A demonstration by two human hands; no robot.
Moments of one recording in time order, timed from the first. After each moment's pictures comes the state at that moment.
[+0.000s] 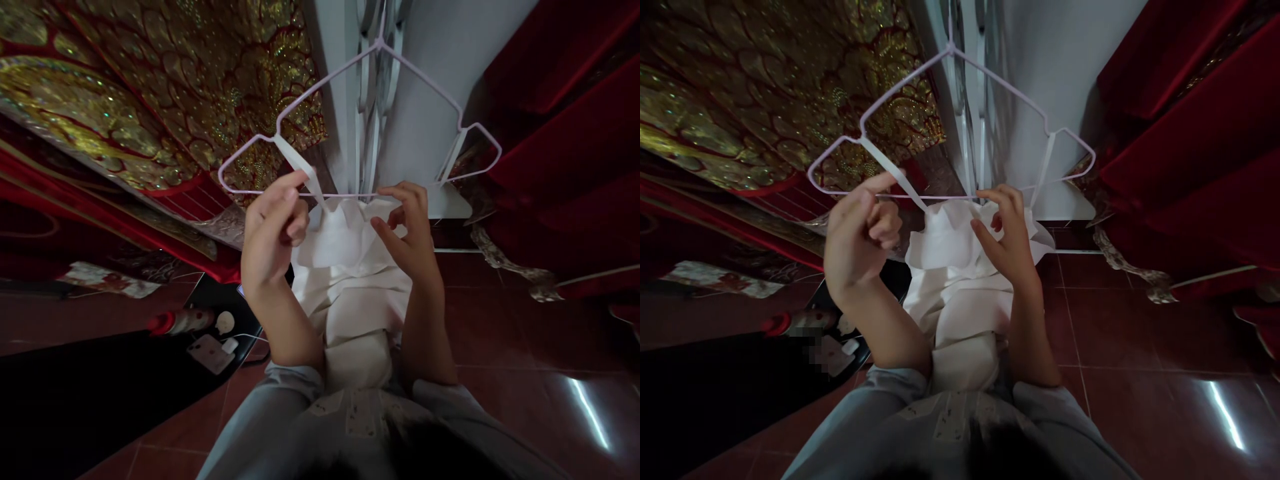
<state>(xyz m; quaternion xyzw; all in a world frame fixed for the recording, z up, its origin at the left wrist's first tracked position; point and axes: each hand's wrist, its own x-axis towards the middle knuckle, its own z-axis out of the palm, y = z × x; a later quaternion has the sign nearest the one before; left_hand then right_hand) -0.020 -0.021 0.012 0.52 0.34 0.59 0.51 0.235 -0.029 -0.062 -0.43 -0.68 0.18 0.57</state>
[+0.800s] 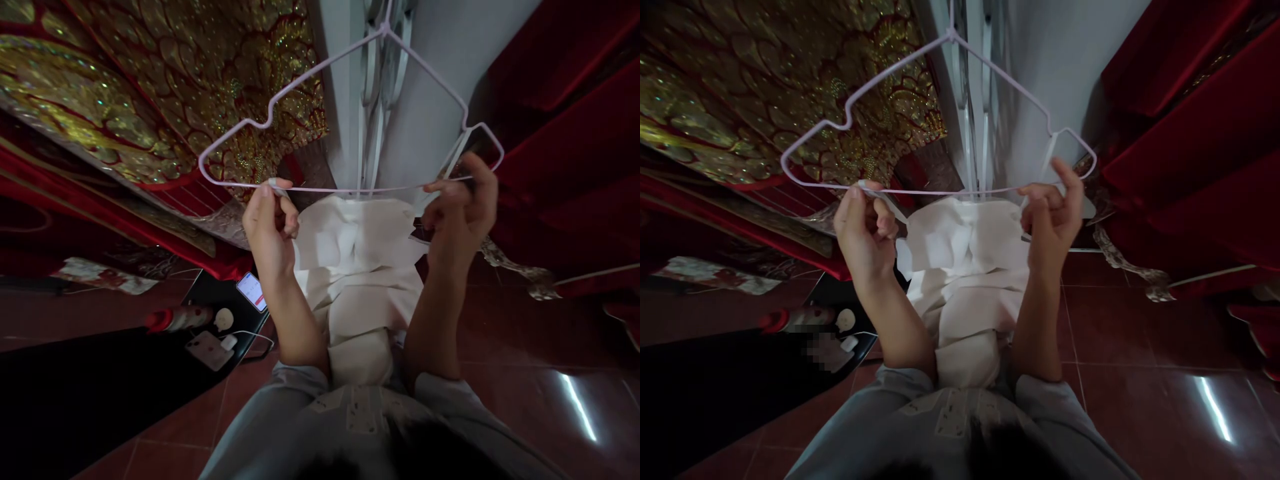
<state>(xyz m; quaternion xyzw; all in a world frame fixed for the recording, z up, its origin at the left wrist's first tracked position) -0.009 -0.012 -0.023 0.42 0.38 0.72 0.40 0.259 -0.020 -0.052 -0.45 -0.51 0.19 0.70</state>
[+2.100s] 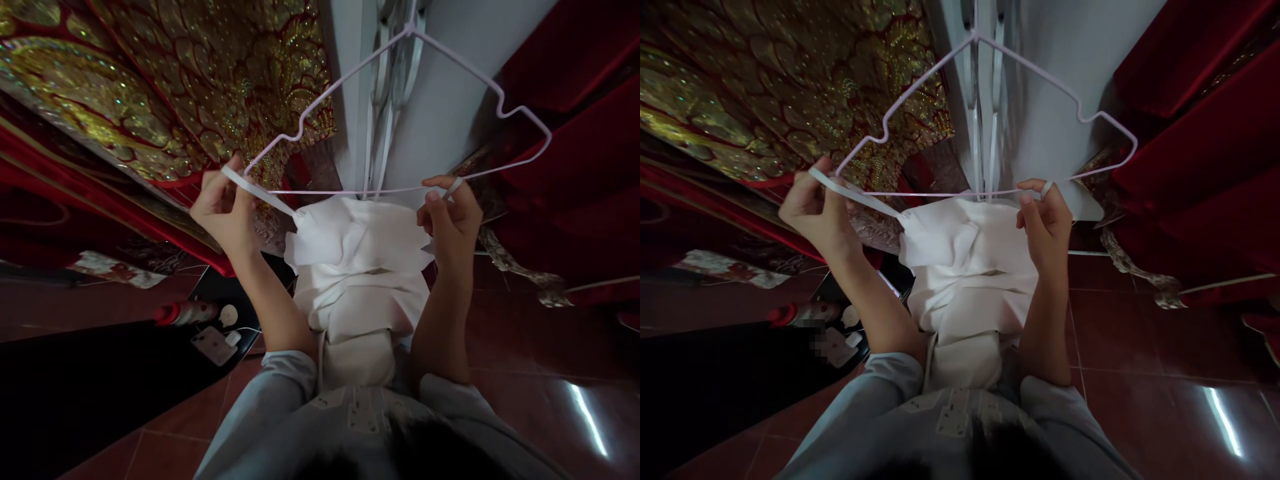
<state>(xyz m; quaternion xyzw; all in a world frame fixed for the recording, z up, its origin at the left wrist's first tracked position) -0.084 0.023 -0.031 0.48 0.36 0.79 0.16 0.254 -0.022 -0.044 -0.48 -0.54 0.26 0.65</state>
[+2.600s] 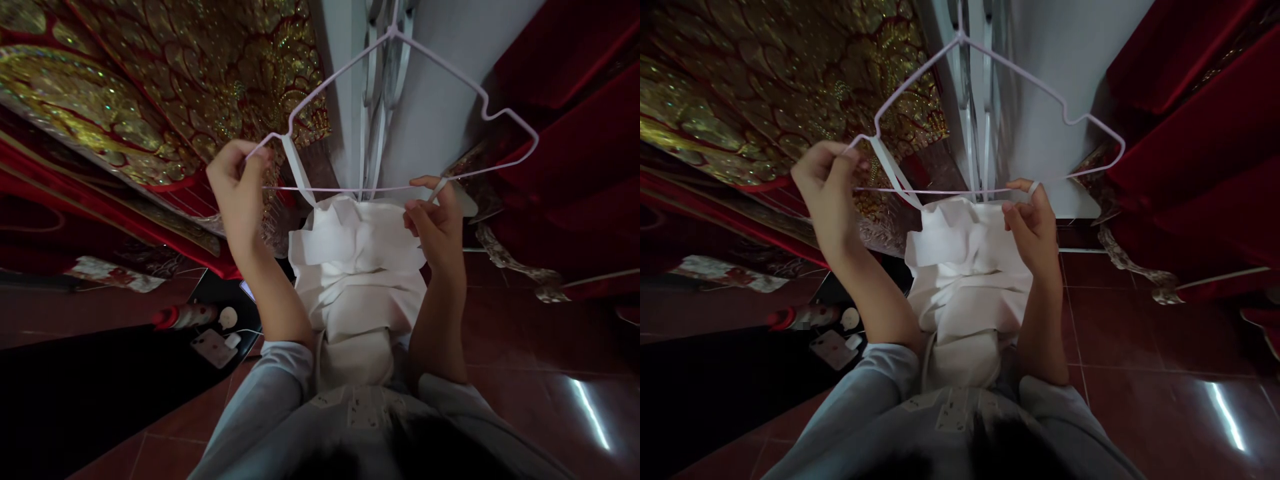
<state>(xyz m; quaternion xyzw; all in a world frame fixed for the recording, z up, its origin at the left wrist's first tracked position) -0.054 0.050 0.011 0.51 0.43 0.70 0.26 0.254 -0.021 -0.060 -0.45 -0.57 0.30 0.62</state>
